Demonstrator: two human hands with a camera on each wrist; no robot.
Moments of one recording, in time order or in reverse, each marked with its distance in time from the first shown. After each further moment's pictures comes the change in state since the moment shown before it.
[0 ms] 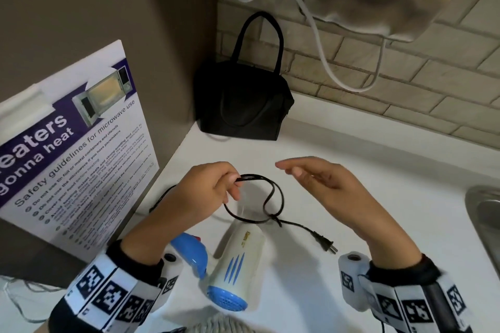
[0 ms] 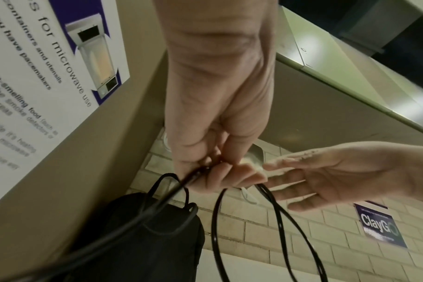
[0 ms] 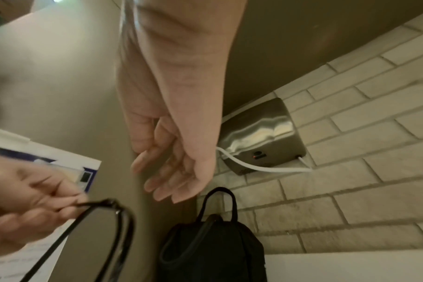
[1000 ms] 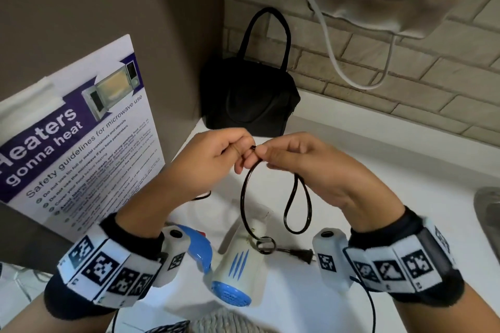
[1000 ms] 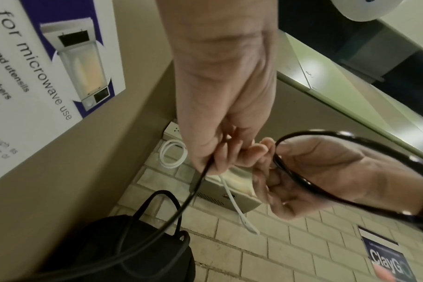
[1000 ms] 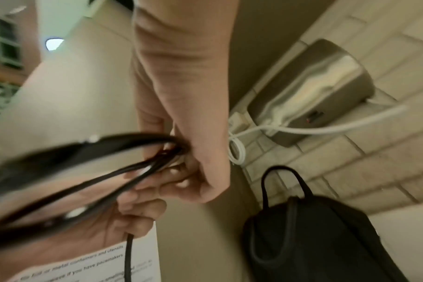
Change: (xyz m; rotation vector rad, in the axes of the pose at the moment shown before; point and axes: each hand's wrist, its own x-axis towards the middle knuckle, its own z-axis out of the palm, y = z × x) left_hand 0.005 0.043 -0.029 -0.045 0.046 0.213; right_hand 0.039 -0.049 0.017 0.245 -0.344 0.094
